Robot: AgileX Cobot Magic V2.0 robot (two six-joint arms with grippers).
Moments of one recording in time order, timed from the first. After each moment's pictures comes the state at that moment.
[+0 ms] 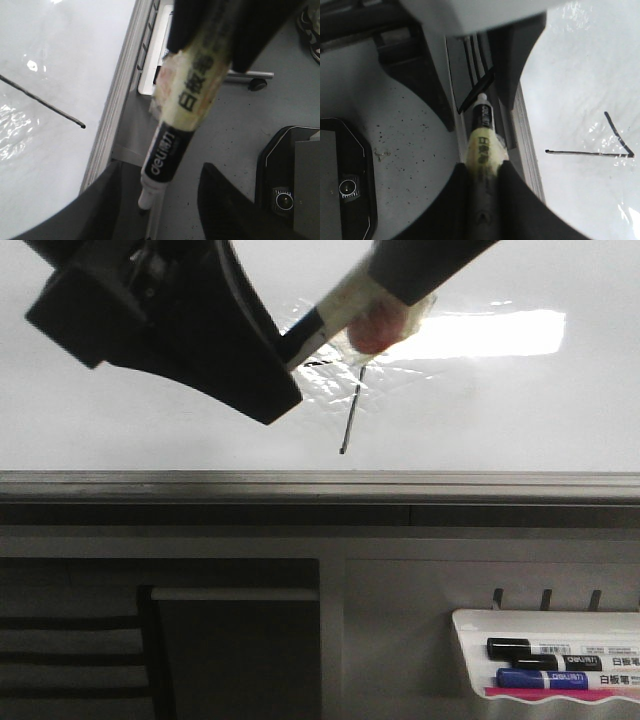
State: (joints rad) left arm -0.75 1.35 -1.04 -0.43 0.66 0.98; right arm 0.70 1.17 -1.07 0.24 0.79 -0.88
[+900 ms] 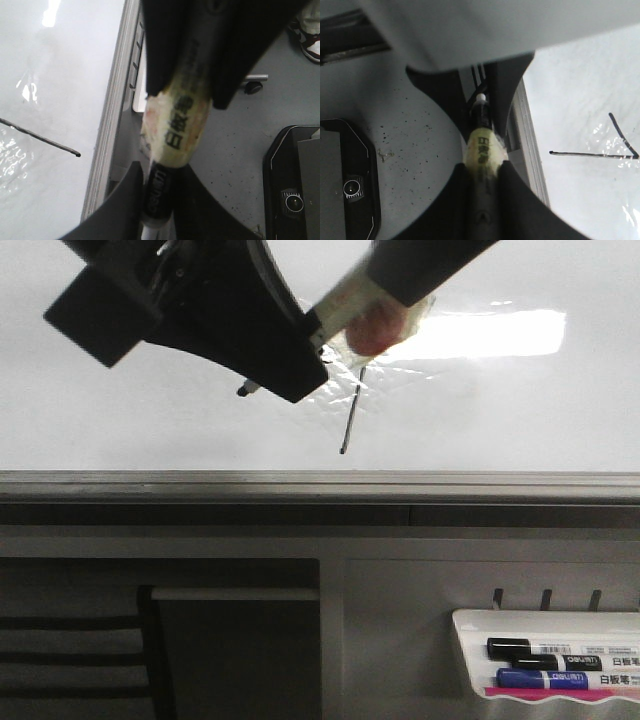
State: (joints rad) left arm -0.75 1.37 -1.06 -0.51 0.66 1.13; right arm 0.70 1.17 -1.07 0.26 0.79 -0.89
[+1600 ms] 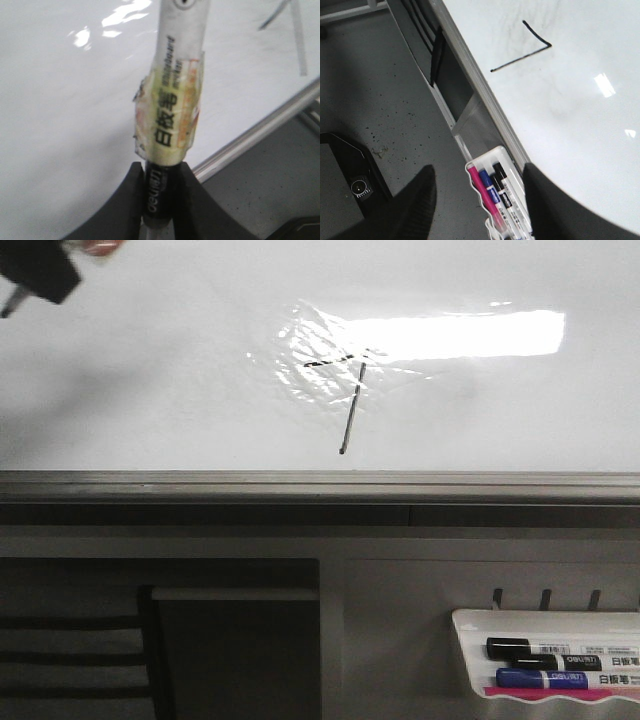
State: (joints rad) left arm -0.34 1.20 -1.00 -0.14 0.66 0.35; right arm 0.48 0.97 -1.11 0.17 1.04 -0.65
